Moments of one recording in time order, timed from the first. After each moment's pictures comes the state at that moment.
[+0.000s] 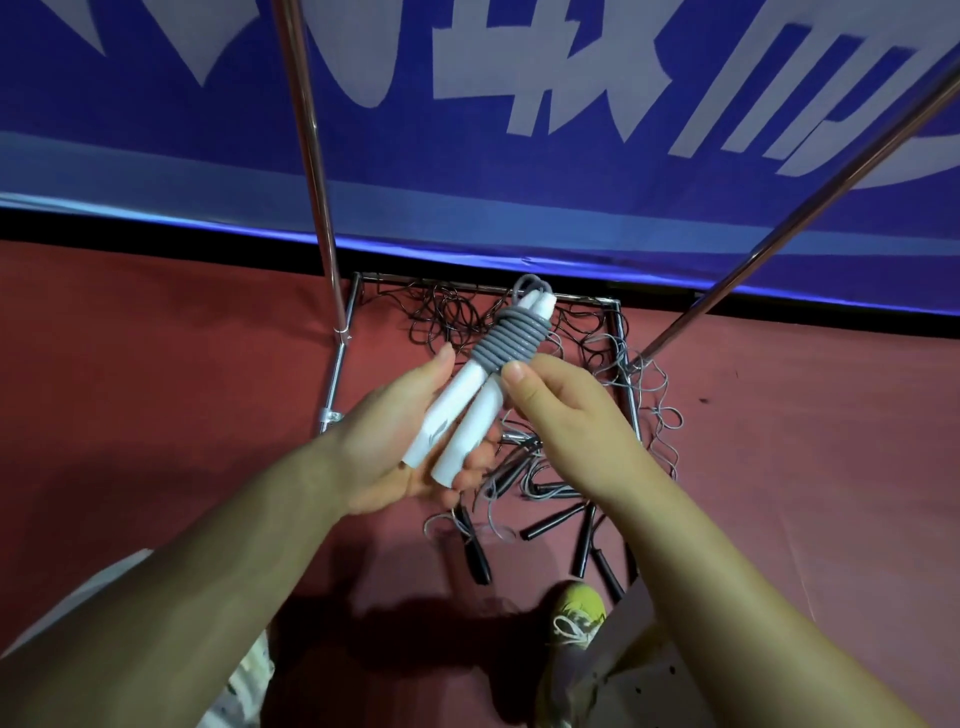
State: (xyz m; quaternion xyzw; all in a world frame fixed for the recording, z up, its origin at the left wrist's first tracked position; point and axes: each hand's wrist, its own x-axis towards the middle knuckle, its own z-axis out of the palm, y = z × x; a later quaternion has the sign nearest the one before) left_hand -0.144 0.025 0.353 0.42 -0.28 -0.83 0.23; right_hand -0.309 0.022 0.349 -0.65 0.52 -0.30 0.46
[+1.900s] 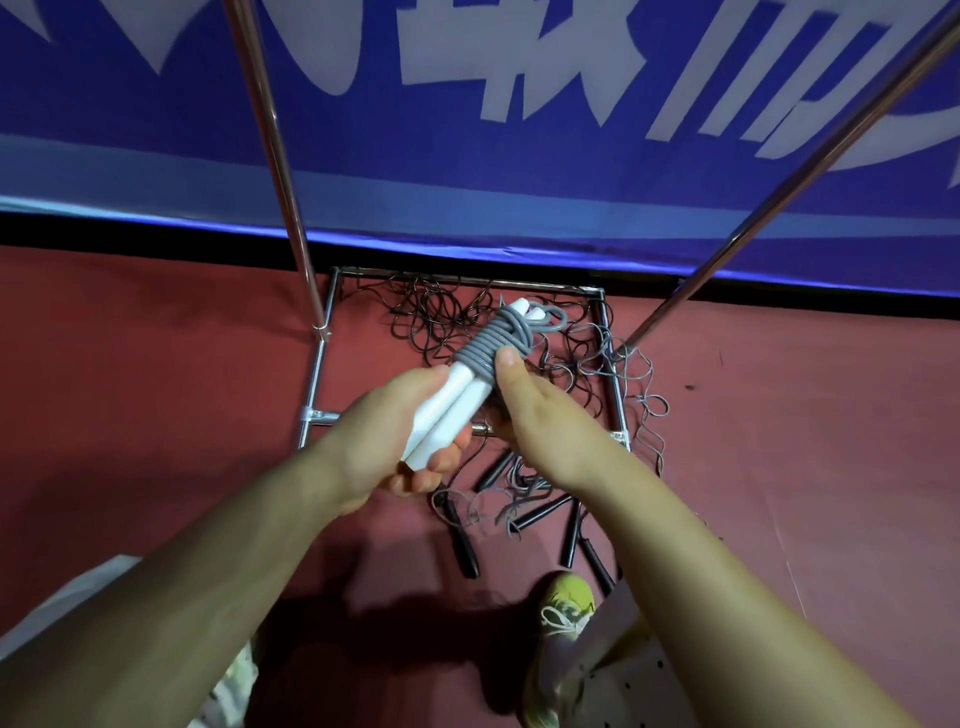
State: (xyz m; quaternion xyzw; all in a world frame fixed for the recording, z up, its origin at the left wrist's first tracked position) left_hand -0.161 0.022 0.333 0.53 -0.38 -0.72 0.25; right_hand -0.314 0.019 0.348 -0.61 0.59 -0.17 0.50
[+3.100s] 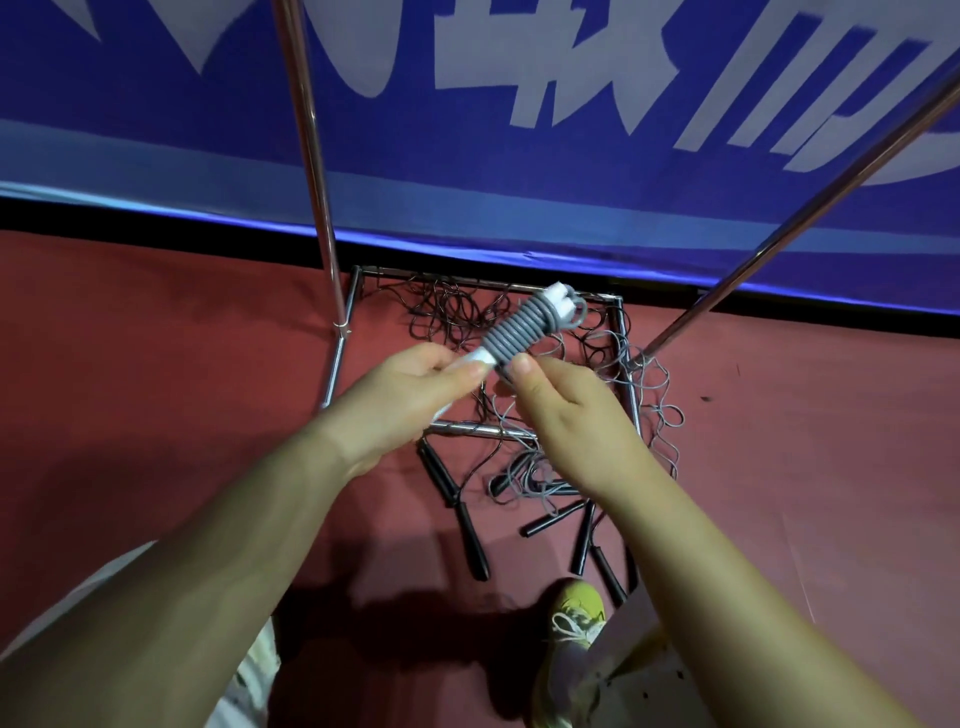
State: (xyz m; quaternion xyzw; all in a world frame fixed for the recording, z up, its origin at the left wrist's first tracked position) left_hand -0.144 0.007 0.331 0.57 -0.50 -0.58 0.28; right_hand -0.310 0.021 0.355 -0.66 0.60 -0.23 0.39
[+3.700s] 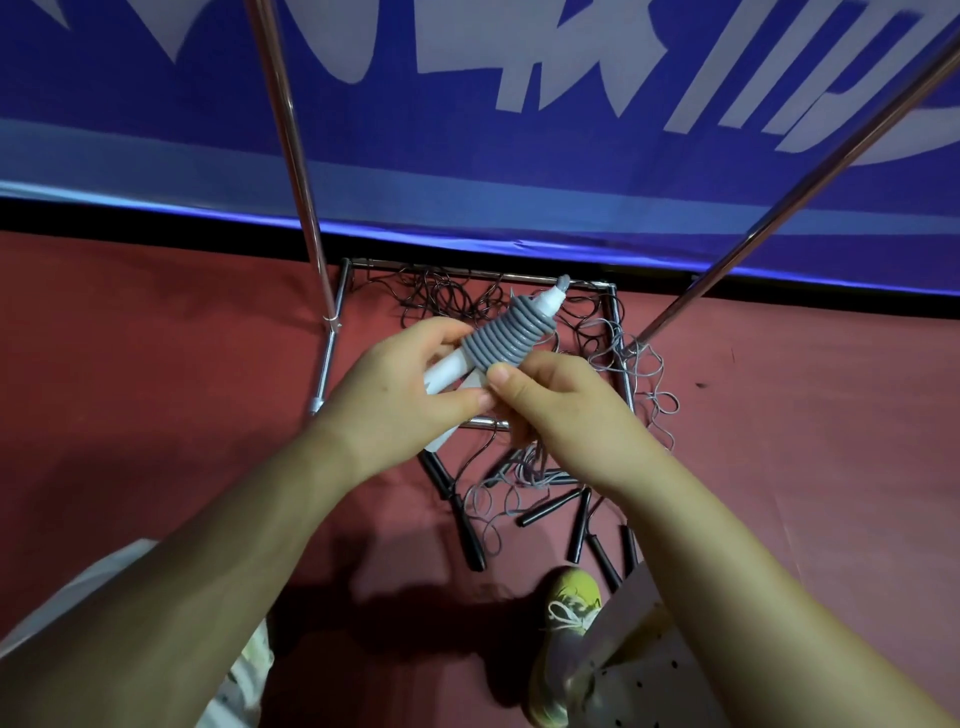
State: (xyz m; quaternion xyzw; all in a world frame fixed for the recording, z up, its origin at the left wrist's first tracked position) left_hand -0.150 0.012 0.329 0.51 -0.62 -0.48 0.35; right_hand -0.317 0.022 0.356 -0.60 0.54 -0.25 0.53
